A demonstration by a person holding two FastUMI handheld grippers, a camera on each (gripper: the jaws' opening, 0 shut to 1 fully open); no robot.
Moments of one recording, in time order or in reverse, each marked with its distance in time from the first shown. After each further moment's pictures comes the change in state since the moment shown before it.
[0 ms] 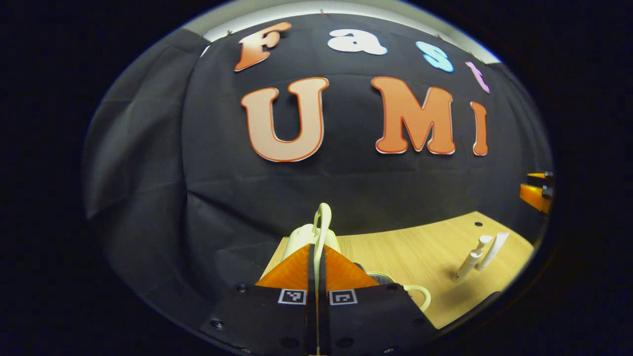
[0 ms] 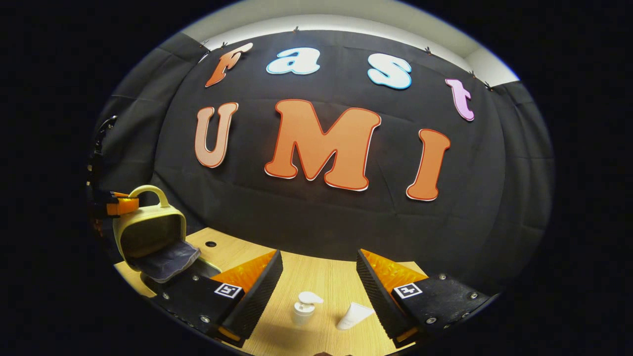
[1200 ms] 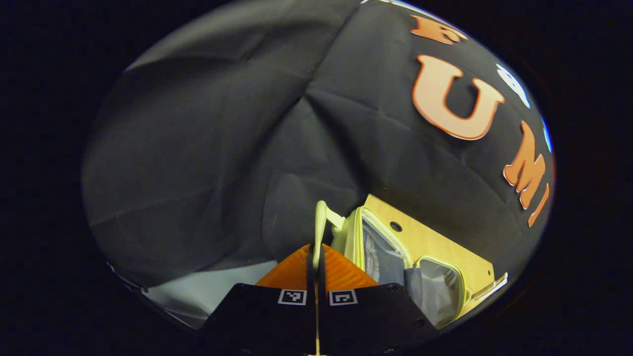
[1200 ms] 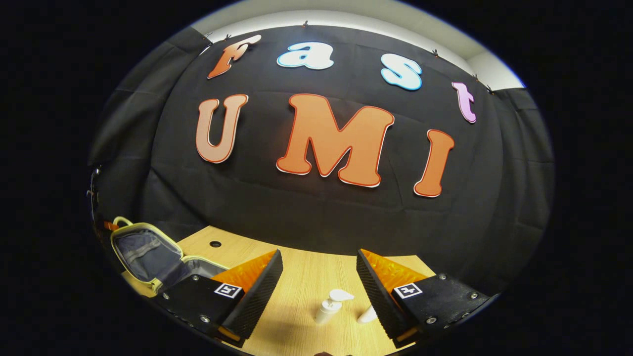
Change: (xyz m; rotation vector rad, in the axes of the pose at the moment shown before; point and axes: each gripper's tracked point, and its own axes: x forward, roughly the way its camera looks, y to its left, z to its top) left arm 0.026 0.281 -0.219 -0.562 0.331 0.244; right arm -0.006 0.060 0.001 0.006 0.051 -0.053
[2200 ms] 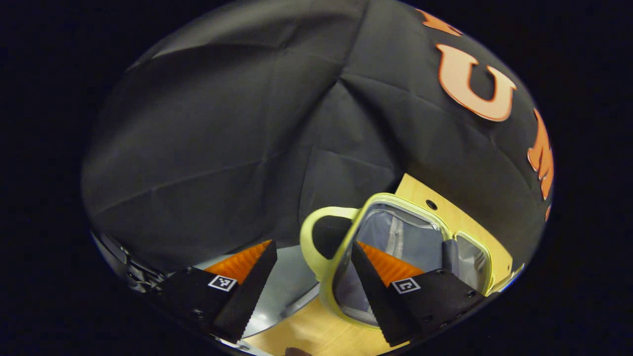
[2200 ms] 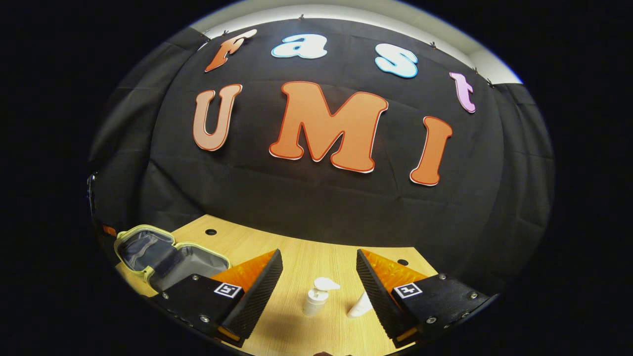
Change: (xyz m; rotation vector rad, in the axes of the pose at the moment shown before) left arm -0.057 0.007 -0.039 0.104 -0.033 0.202; right arm 0.002 -0.037 -0.029 -0.014 0.054 0.028
